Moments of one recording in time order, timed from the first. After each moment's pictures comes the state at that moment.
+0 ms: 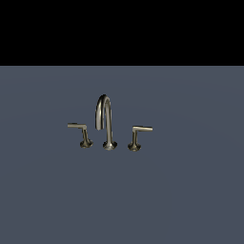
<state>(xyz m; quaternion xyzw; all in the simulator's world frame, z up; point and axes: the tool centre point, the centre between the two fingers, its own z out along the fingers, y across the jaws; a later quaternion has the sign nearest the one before) -0.264 -0.008 0.468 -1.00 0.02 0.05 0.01</state>
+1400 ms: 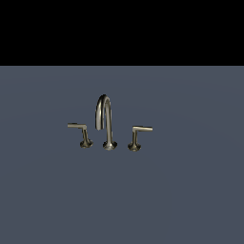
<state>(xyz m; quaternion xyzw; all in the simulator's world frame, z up) -0.220 0.000 0.447 -0.99 0.09 0.05 0.04</state>
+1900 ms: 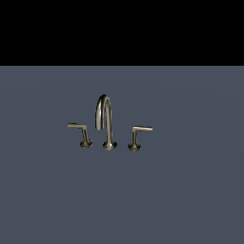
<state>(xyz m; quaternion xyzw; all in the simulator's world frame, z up) -0.161 0.028 0.413 -0.98 0.19 0.07 0.07</state>
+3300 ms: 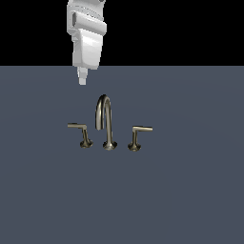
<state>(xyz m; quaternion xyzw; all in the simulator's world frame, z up) -0.022 0.120 0.246 -0.84 0.53 0.09 0.05</state>
